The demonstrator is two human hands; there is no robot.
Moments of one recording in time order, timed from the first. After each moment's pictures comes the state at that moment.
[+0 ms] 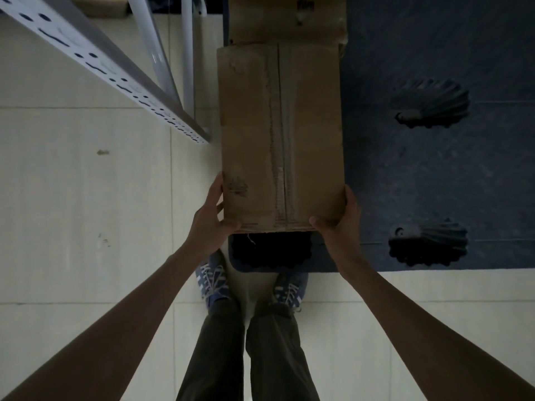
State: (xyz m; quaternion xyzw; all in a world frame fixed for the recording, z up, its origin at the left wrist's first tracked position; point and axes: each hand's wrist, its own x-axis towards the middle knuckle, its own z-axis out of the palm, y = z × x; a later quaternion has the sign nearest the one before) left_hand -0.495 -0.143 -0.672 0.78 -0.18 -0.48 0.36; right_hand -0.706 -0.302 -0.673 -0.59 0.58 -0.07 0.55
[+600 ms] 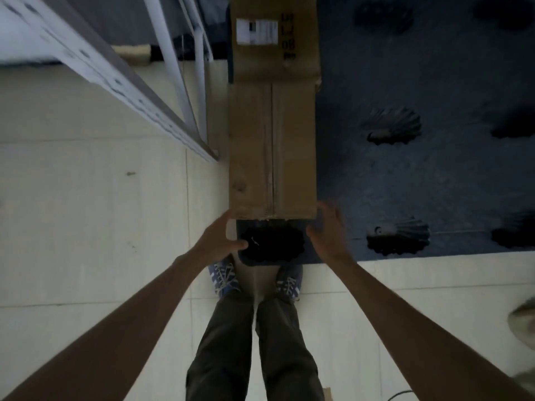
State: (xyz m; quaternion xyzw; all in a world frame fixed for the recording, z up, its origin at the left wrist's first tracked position) left_hand -0.492 -0.128 -0.546 0.77 -0.21 -0.57 0.19; right_hand -0.701 -0.288 -0.544 -0.66 0.57 0.06 0.49
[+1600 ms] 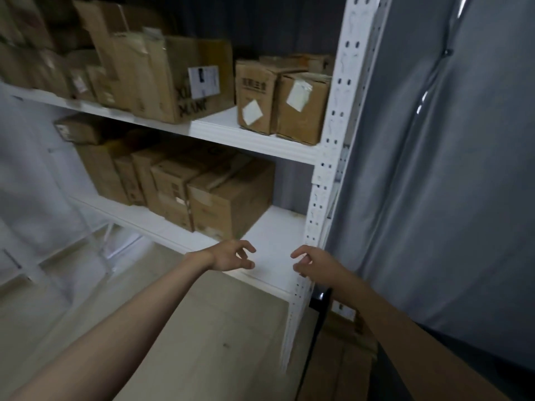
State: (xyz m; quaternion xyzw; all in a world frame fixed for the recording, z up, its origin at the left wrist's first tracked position) left_hand -0.322 0.034 0.072 0.89 -0.30 -0.27 0.23; right_hand -0.457 -0.192 0.080 -0.90 0.15 0.07 0.41
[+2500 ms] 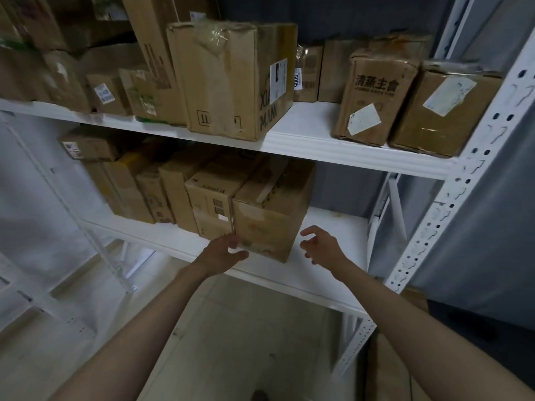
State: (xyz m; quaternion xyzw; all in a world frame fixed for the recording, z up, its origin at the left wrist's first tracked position) left_hand -0.088 0.218 0.039 0.90 -0.24 -0.17 0.32; right_hand -0.222 -0.017 0.074 -0.85 0.27 -0.02 0.46
